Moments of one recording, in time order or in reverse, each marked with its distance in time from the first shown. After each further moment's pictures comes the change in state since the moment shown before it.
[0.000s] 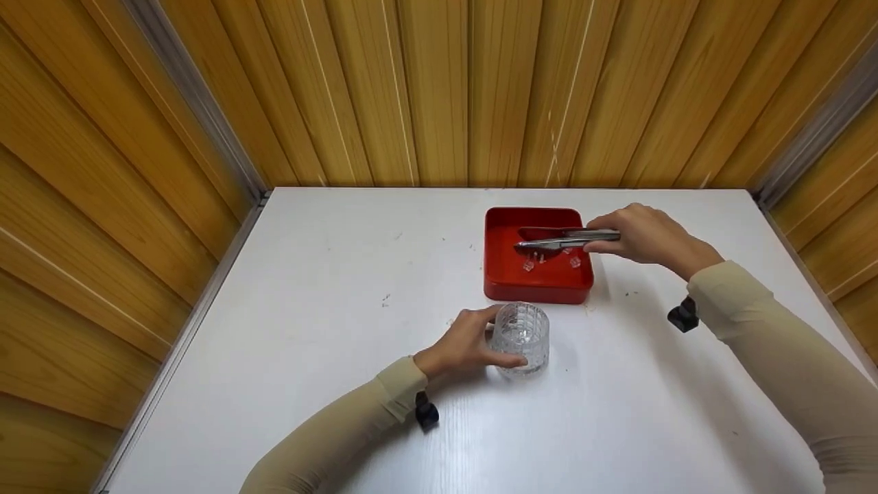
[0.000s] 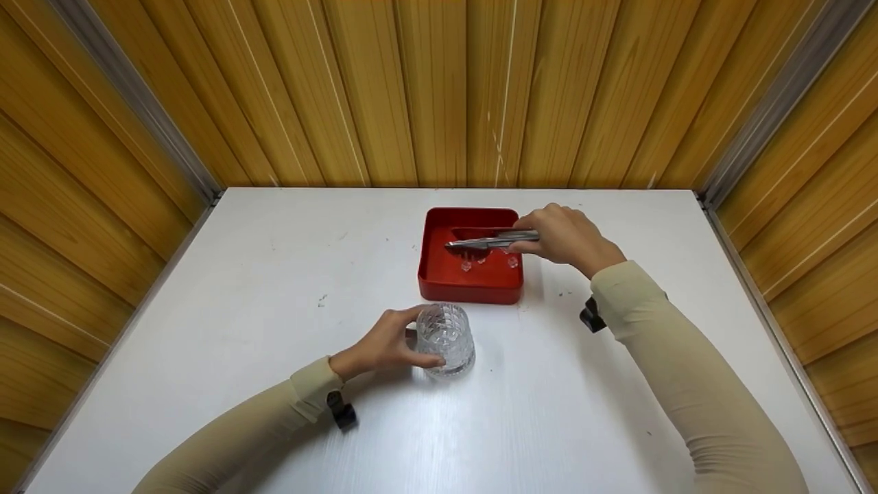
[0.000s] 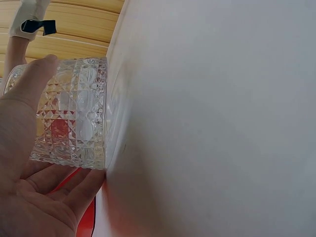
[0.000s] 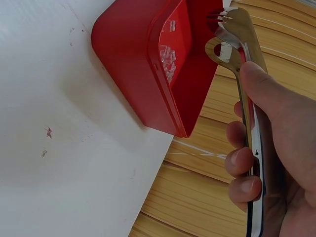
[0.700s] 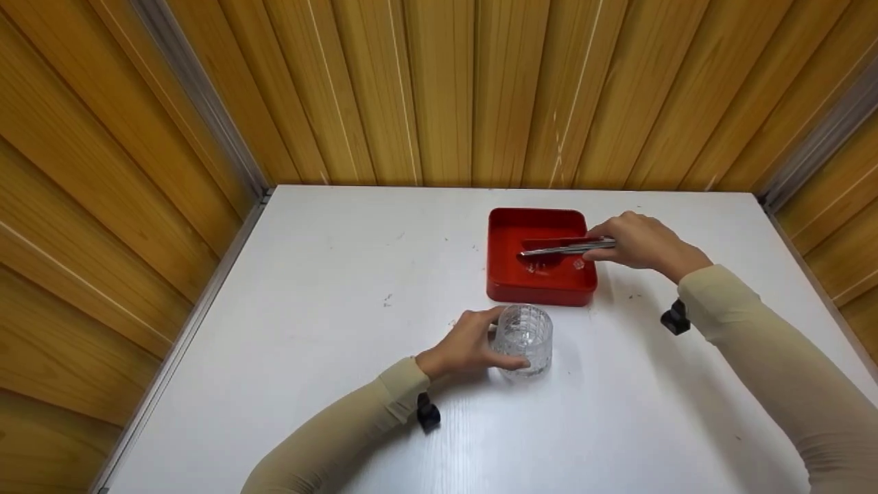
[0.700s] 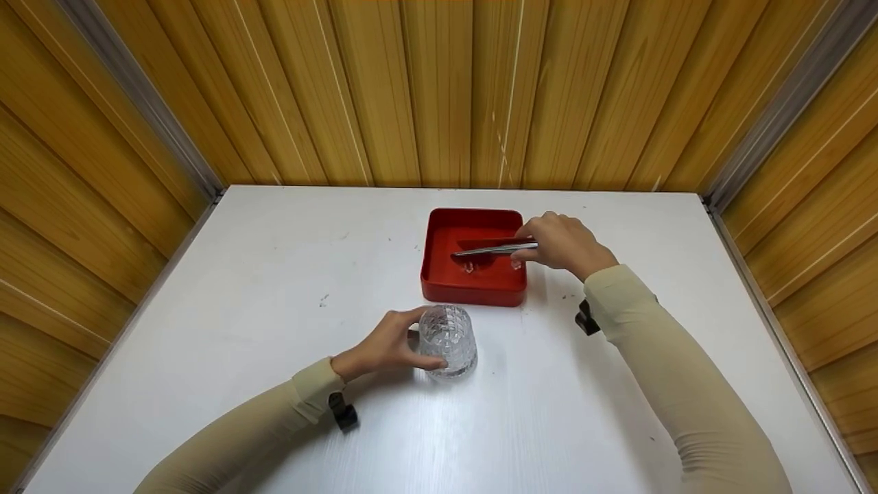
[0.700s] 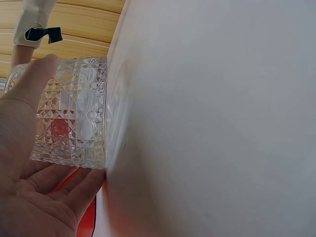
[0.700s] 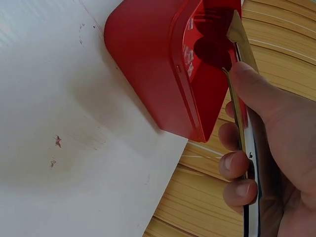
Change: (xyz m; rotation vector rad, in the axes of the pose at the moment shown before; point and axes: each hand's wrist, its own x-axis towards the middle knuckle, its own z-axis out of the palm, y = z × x) left_hand -0.001 0.004 0.003 0.000 0.006 0.032; right_hand 0.008 0.011 0.017 -0.035 -0.050 -0.015
